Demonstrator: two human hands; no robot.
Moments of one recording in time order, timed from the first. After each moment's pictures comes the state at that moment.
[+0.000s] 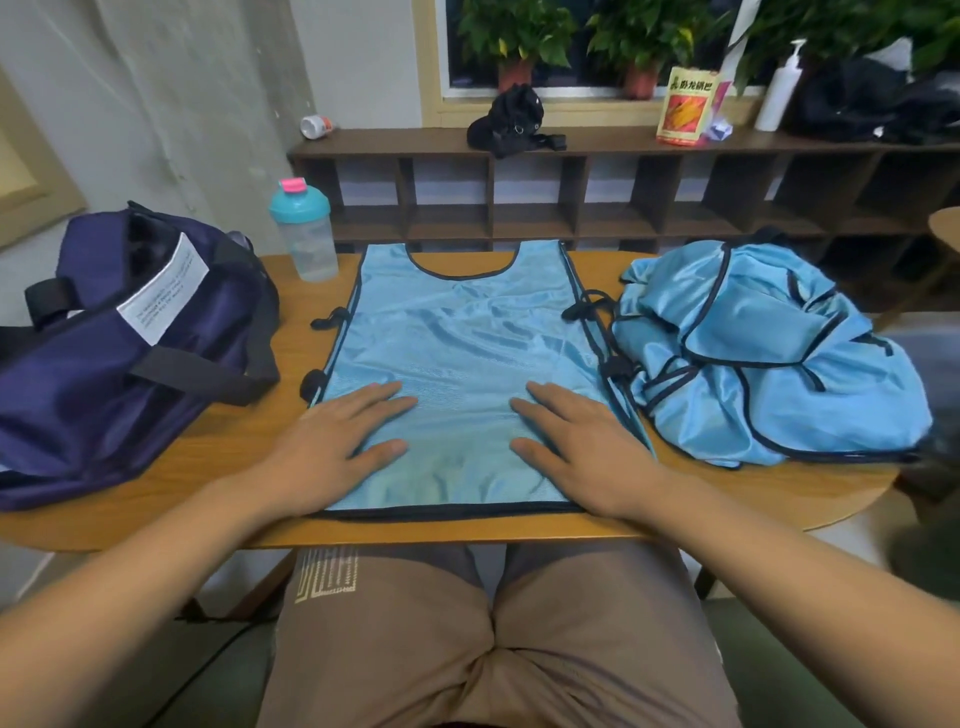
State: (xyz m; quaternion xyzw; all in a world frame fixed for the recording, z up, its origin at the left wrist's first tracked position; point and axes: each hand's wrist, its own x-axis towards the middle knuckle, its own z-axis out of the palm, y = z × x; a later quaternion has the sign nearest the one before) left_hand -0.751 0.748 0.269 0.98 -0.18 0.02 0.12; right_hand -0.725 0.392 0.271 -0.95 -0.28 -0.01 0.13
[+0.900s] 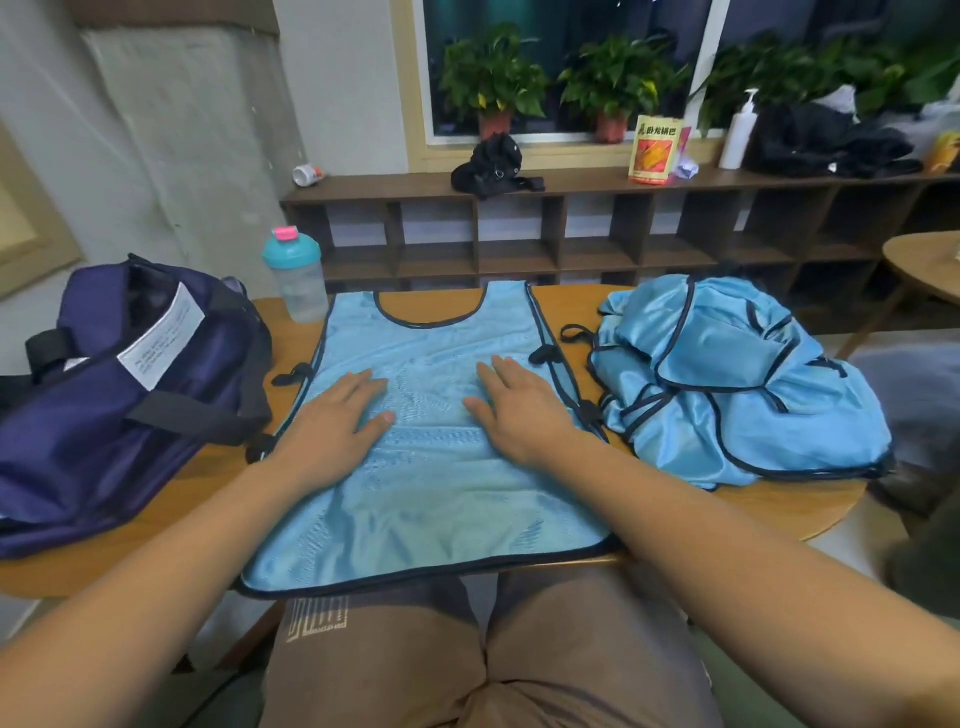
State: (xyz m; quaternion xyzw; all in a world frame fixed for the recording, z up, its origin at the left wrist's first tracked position) left_hand -0.689 0.744 0.274 0.98 -0.07 0.06 0.17; right_hand -0.651 0.454 0.284 -0.97 -0.20 -0.02 0.12
